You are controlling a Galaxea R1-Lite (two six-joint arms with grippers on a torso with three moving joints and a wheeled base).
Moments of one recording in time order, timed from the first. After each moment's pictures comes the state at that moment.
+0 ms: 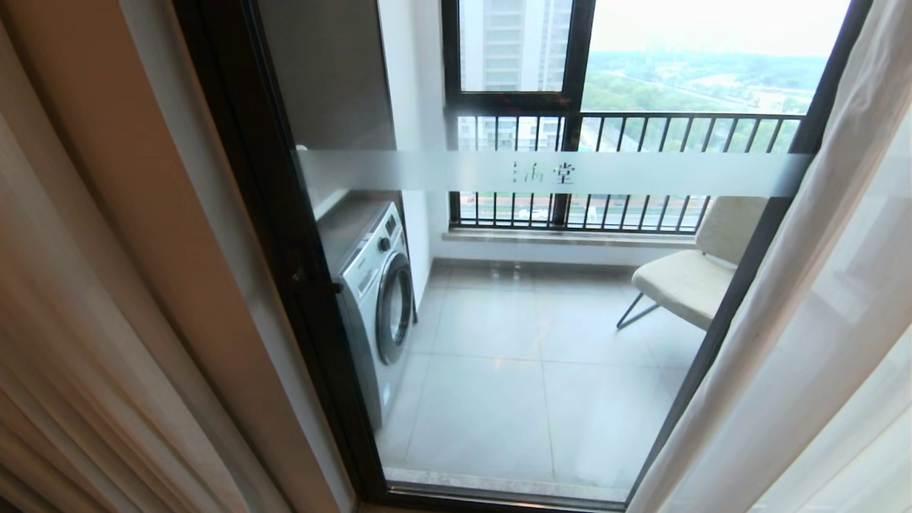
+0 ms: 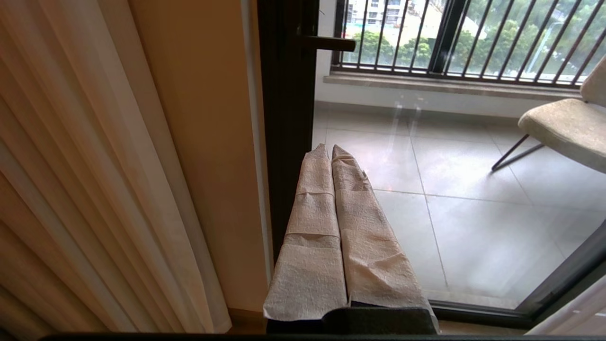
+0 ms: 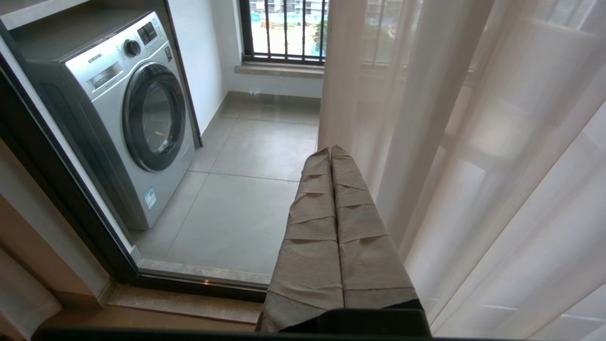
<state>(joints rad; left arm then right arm) 0.00 0.00 0.00 0.00 0.01 -0.05 0.01 0.00 0.00 0.00 0.01 -0.03</state>
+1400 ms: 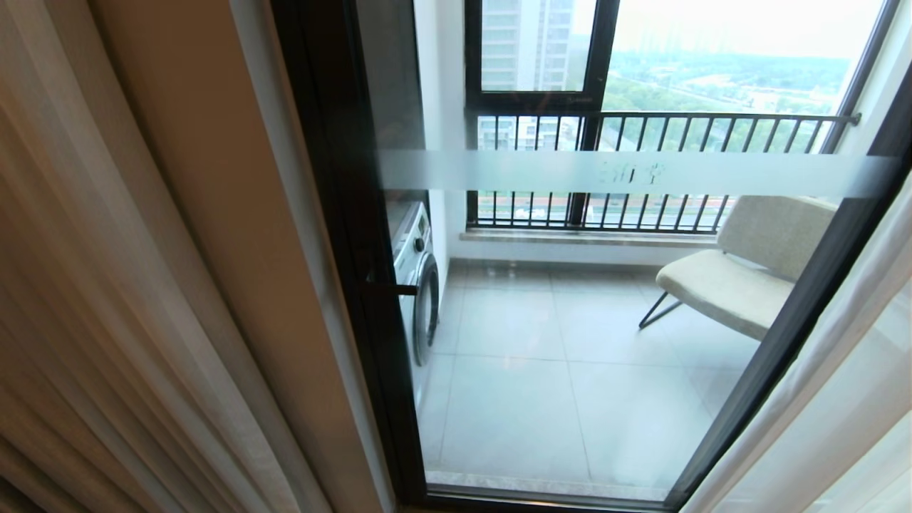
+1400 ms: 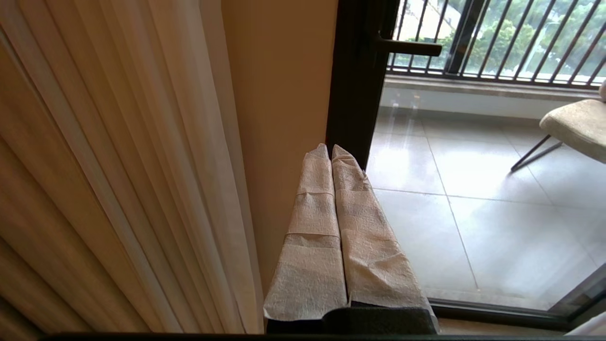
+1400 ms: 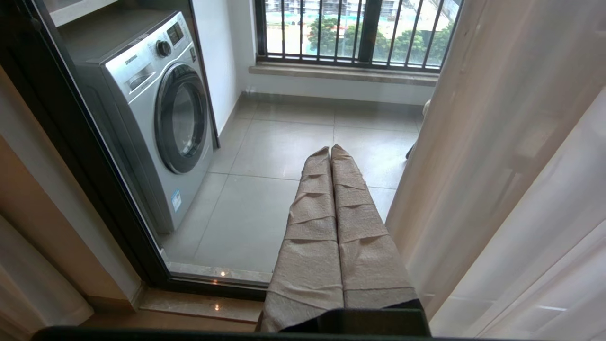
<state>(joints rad) 0.00 0.00 0.00 0.00 0.02 -0.05 0.00 0.00 0.00 0.00 0.01 -0.03</state>
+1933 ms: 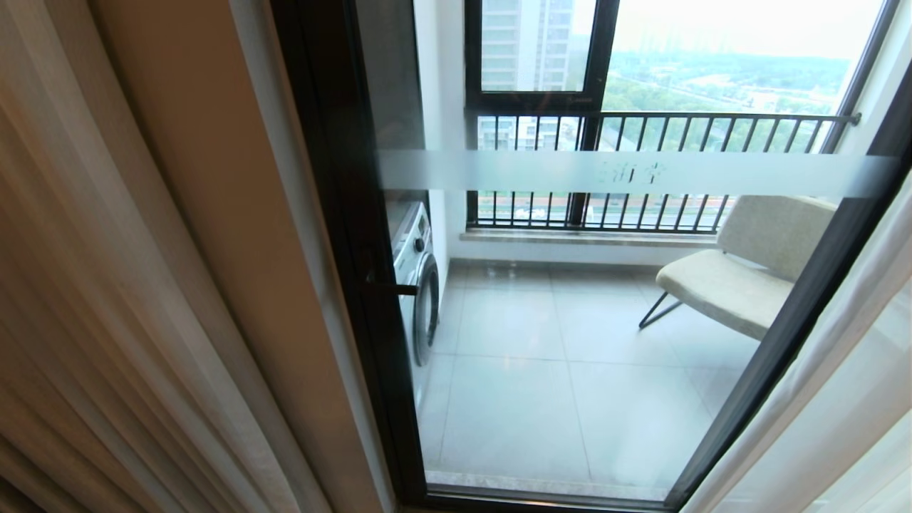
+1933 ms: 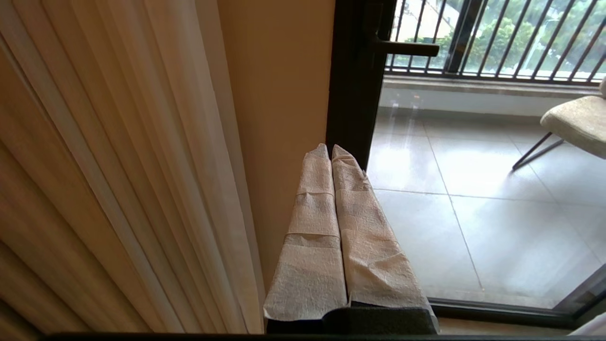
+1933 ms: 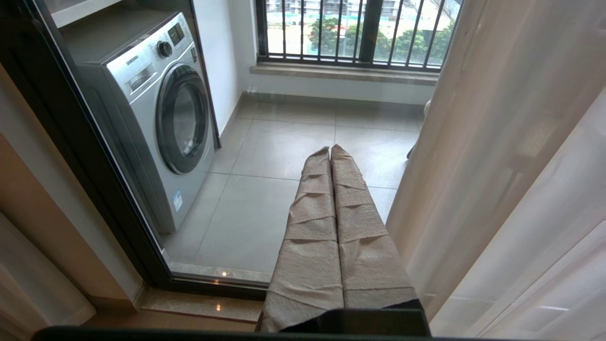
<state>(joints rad) 0.00 0.00 0.00 0.00 0.00 -0.03 0.01 0.00 0.00 0.00 0.01 -0.03</state>
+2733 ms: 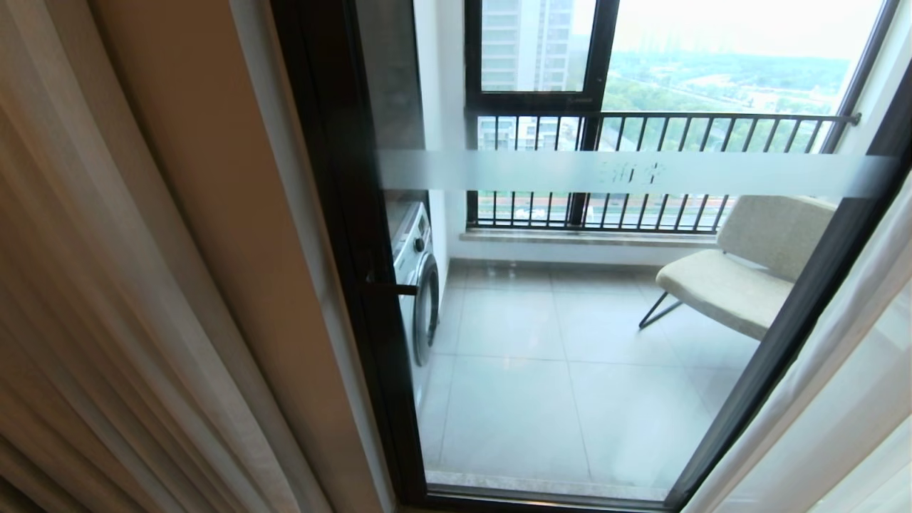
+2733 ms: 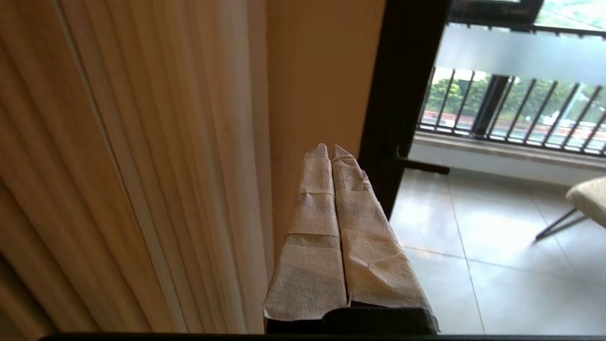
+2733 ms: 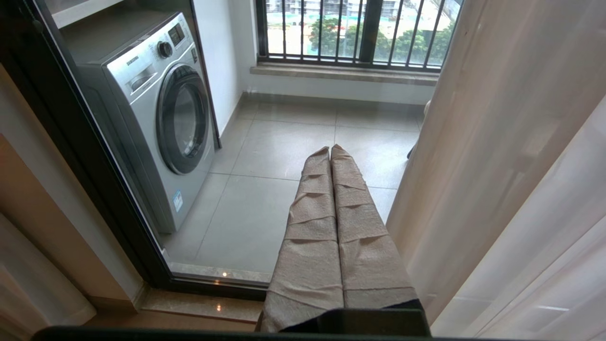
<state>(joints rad) 0.00 0.41 -0.56 0.07 0.12 -0.05 0.01 0.00 0.00 0.00 0.01 -0.03</state>
